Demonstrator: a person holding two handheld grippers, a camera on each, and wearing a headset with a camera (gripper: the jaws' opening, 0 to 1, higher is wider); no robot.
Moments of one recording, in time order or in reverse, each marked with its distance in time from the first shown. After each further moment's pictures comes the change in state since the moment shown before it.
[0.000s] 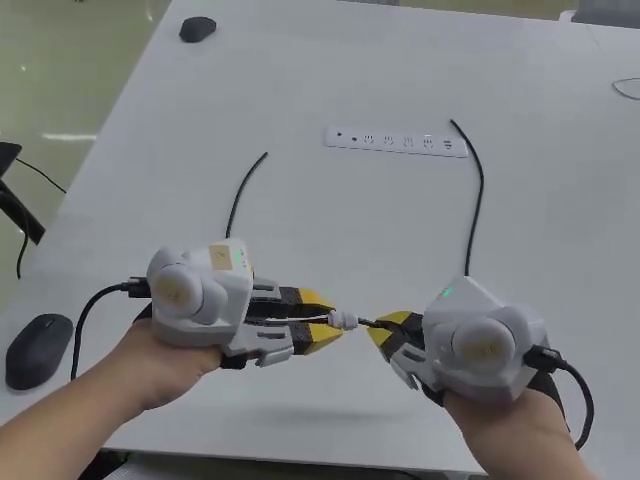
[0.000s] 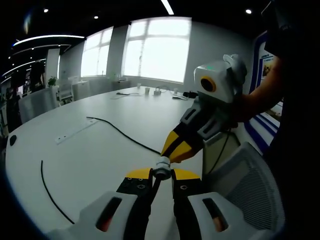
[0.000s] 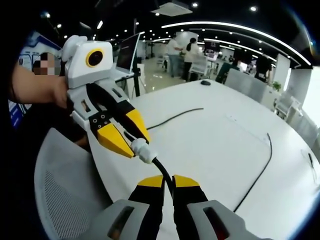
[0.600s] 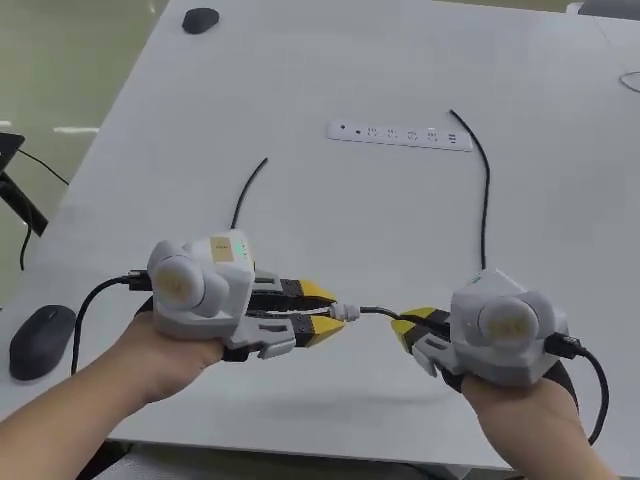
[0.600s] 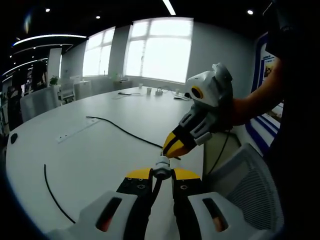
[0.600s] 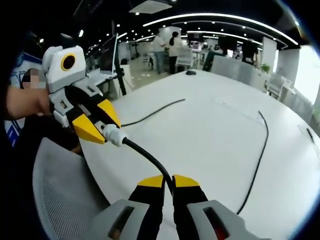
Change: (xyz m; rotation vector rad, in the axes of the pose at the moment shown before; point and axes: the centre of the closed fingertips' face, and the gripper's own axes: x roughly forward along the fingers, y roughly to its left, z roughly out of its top) left arm -0.001 0.000 0.000 -0.013 -0.004 0.012; right arm 0.002 -0.033 -0.033 0.189 0.033 -0.054
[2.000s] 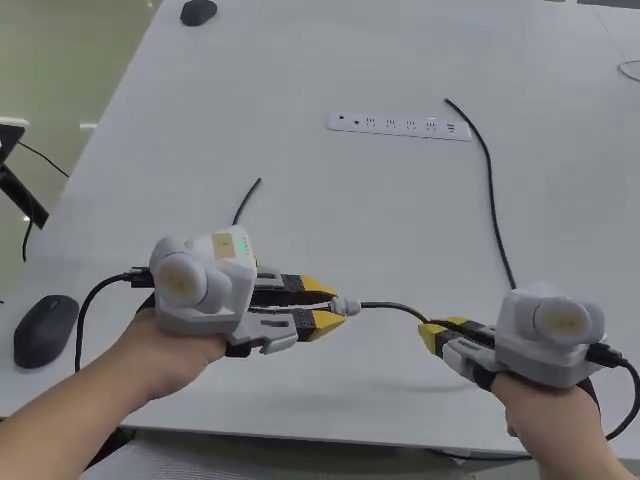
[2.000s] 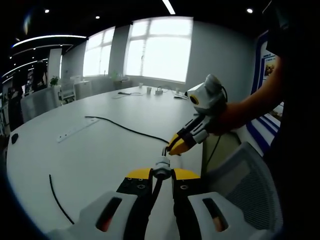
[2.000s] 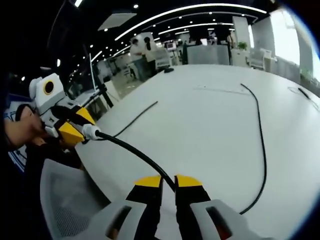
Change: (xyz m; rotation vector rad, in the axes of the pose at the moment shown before) left arm -0.001 -0.010 -0.003 0.007 0.004 0.010; right arm -0.016 -0.016 -0.027 0.224 -0.042 -0.001
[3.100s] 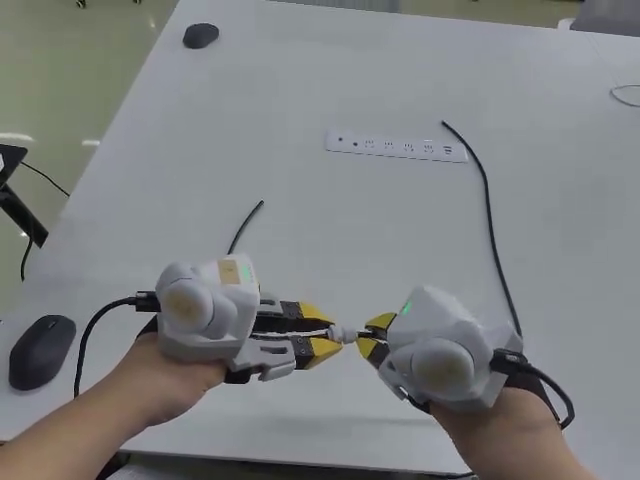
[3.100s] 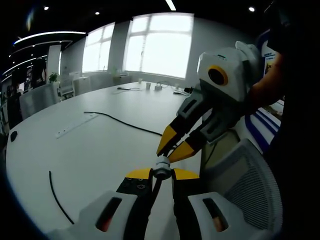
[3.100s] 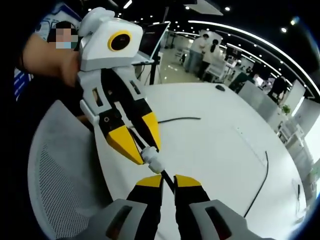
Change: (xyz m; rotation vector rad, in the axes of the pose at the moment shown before) left arm 0.002 -0.003 -0.008 -0.007 0.040 -0.008; right arm 0.014 0.085 0.034 -0.648 0.084 0.070
